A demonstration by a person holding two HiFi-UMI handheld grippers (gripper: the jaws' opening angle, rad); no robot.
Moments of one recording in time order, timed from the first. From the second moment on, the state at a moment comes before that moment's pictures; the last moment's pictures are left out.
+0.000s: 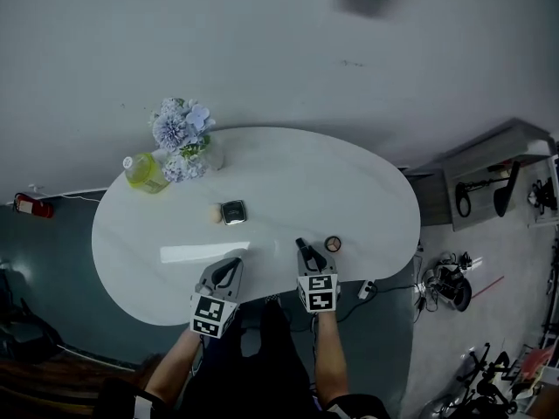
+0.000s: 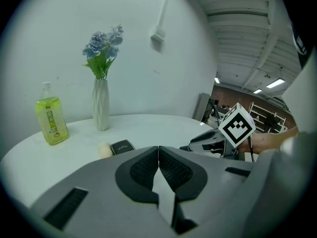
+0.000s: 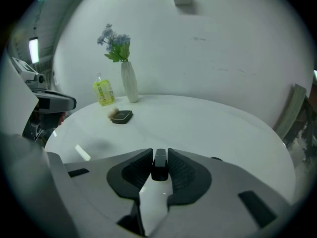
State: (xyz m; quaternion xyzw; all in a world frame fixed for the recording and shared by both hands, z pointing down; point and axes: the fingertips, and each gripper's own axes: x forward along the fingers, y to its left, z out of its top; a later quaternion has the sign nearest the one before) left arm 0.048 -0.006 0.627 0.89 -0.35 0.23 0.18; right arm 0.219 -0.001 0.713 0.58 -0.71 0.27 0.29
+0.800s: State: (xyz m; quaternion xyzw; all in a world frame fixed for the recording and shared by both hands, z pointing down) left arm 0.069 -0.008 0.647 0.89 -0.31 0.27 0.18; right arm 0.246 0.020 0.751 0.62 -0.67 0.32 0.27
